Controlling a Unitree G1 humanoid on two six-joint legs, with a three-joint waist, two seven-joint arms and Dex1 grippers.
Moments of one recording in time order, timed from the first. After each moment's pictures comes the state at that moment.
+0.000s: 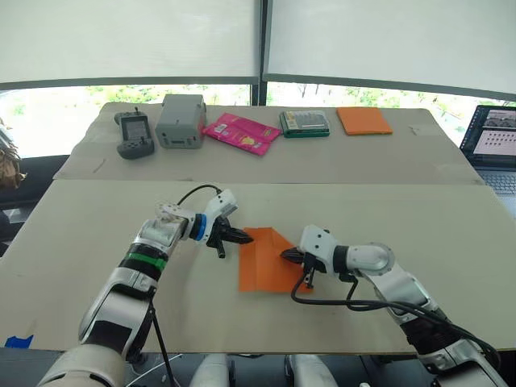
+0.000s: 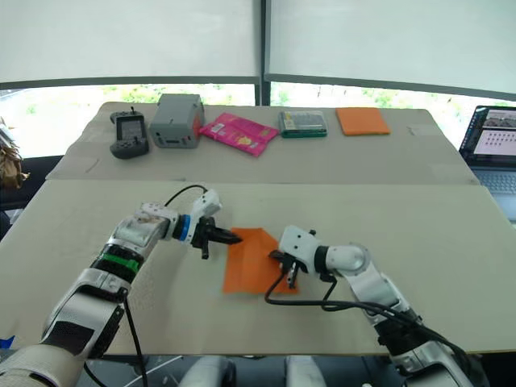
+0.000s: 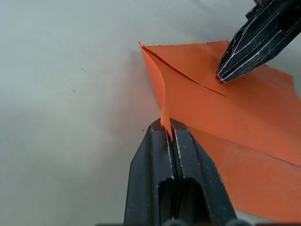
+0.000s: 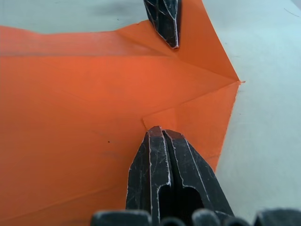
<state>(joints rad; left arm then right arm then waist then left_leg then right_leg) -0.74 0.44 -0.25 0.48 -0.16 0.52 -1.22 -0.36 -0.55 0.35 -0.06 0.02 0.27 0.85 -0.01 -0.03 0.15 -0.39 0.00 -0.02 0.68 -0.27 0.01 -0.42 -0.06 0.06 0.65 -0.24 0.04</state>
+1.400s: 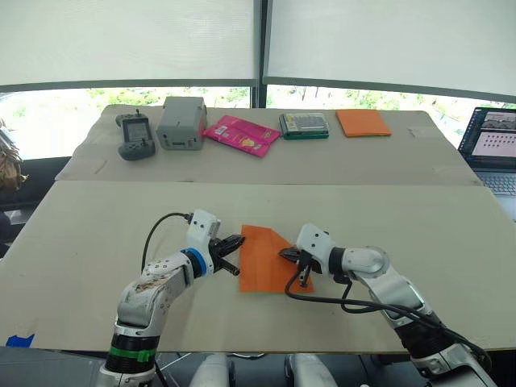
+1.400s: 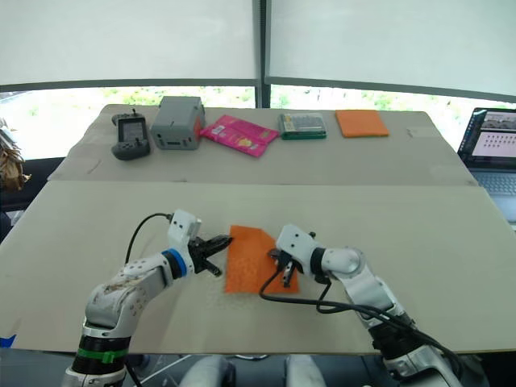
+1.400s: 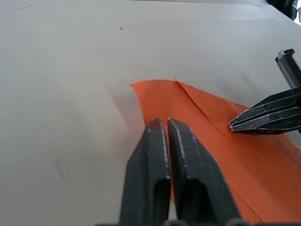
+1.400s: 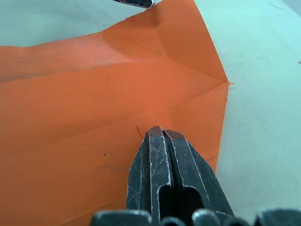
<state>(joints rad) -0.22 0.27 0.00 -0.28 -0.37 0.77 -0.56 -0.34 -0.51 0.34 -0.10 0.01 0.35 0.80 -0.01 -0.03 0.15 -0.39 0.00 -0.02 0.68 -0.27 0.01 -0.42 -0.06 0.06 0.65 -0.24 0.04</state>
